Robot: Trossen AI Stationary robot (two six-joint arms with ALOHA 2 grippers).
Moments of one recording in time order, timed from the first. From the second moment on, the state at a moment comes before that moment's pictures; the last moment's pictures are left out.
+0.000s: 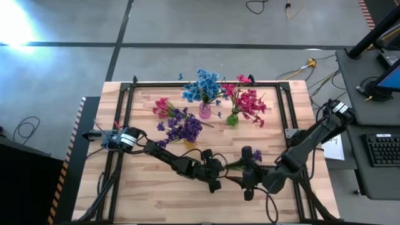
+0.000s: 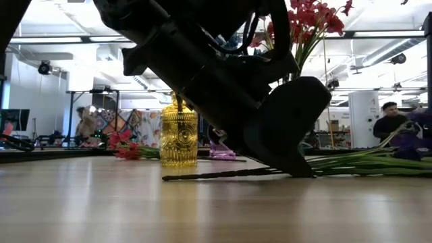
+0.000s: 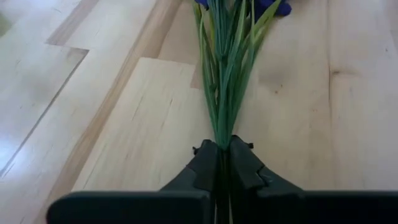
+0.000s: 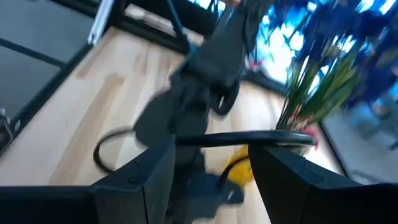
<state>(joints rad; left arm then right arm) -0.36 2.25 1.38 0.07 -0.46 -0.41 0.72 1.42 1.06 -0.15 0.74 -0.06</state>
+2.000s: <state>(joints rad) -0.70 1.68 0.97 0.87 -0.29 0.12 0.74 1.21 0.97 0.07 0.92 -0.17</state>
